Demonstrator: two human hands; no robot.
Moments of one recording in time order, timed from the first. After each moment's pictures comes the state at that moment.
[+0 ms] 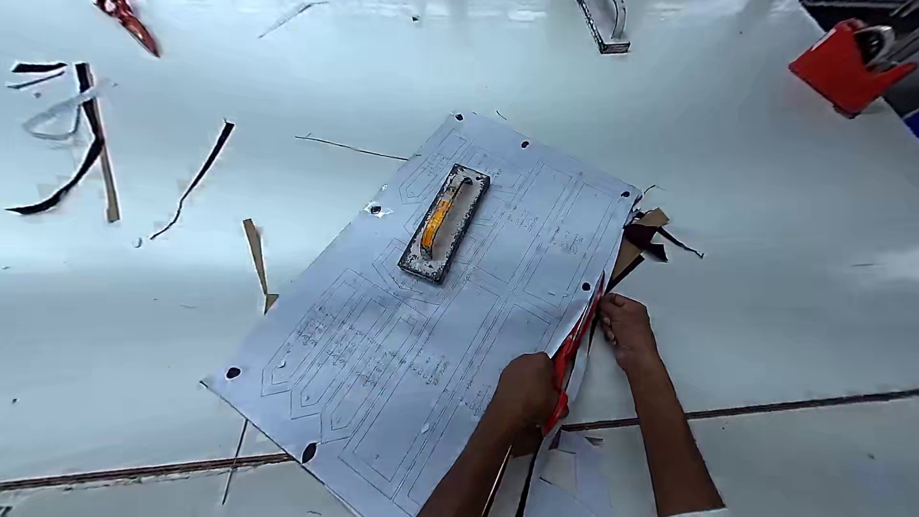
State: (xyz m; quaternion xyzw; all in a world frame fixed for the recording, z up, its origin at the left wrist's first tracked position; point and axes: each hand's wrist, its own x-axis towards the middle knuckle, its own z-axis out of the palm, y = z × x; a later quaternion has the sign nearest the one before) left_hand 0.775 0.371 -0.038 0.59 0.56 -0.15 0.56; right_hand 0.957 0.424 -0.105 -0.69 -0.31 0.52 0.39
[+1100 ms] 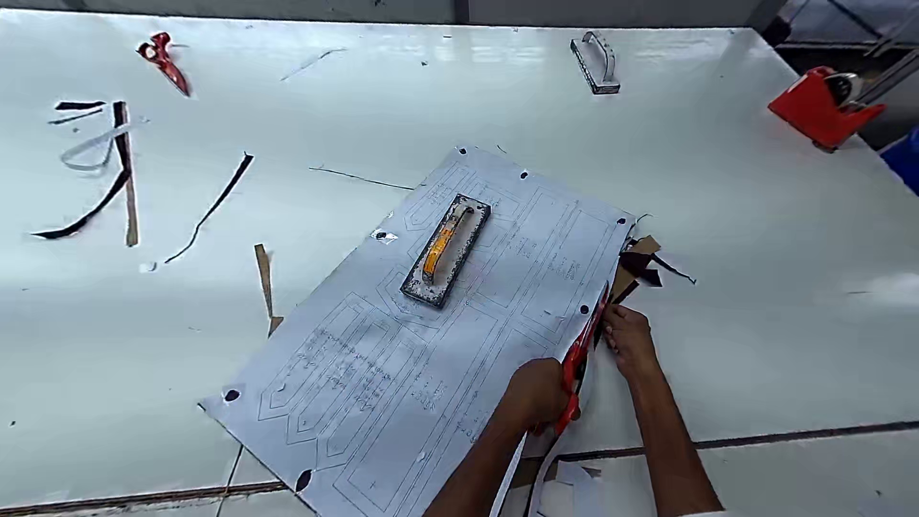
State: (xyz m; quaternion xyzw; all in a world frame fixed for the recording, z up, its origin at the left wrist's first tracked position) left_hand 0.785 0.401 -0.039 0.62 0.53 -0.14 0.57; right_hand 0.965 0.453 -0.107 -0.71 -0.31 0.49 0.40
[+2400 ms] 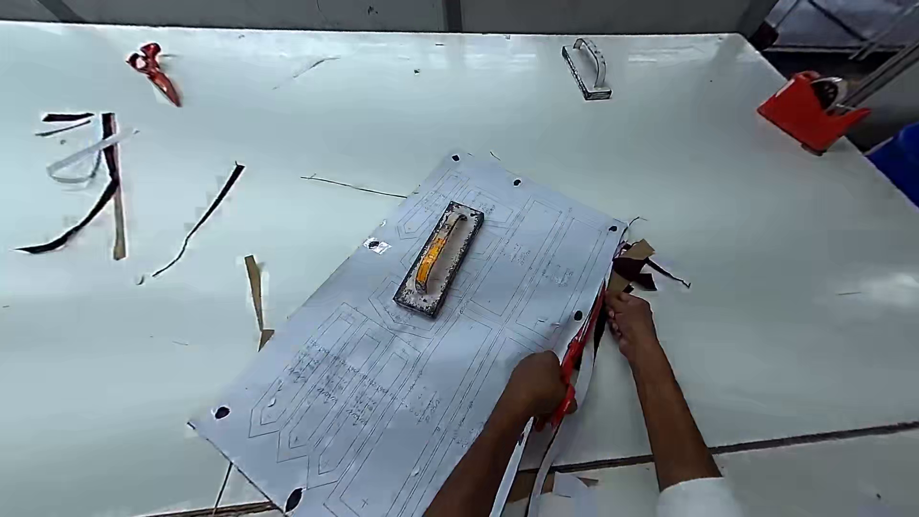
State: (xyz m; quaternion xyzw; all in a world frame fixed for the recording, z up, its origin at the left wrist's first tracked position) left_hand 0.794 0.417 -0.053 0.59 0.55 -0.11 0.58; right_hand 0.982 0.487 -0.107 -0.71 -0.32 0.48 0.40
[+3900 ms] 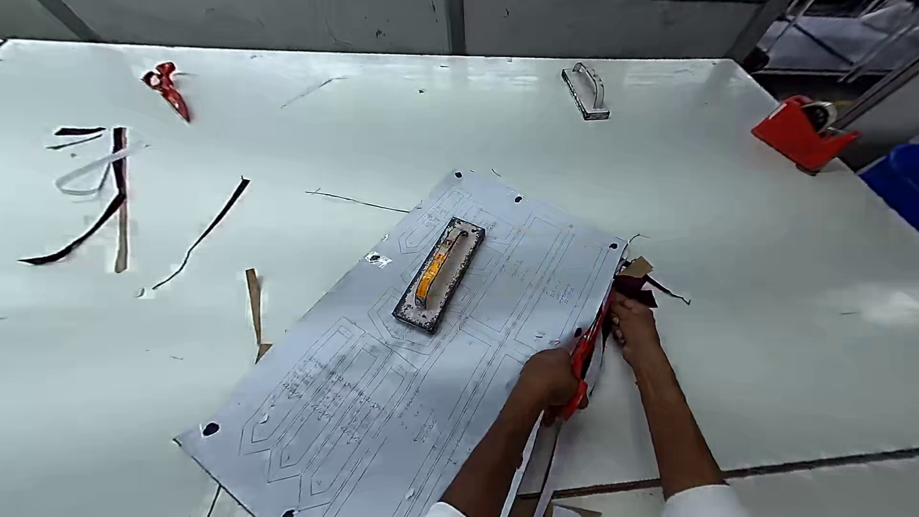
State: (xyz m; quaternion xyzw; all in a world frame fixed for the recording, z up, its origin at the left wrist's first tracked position) left_hand 0.811 0.450 -0.042 0.61 0.55 -0.13 0.56; right_hand 0.989 0.506 -0.110 -0.70 -0.32 0.47 0.43
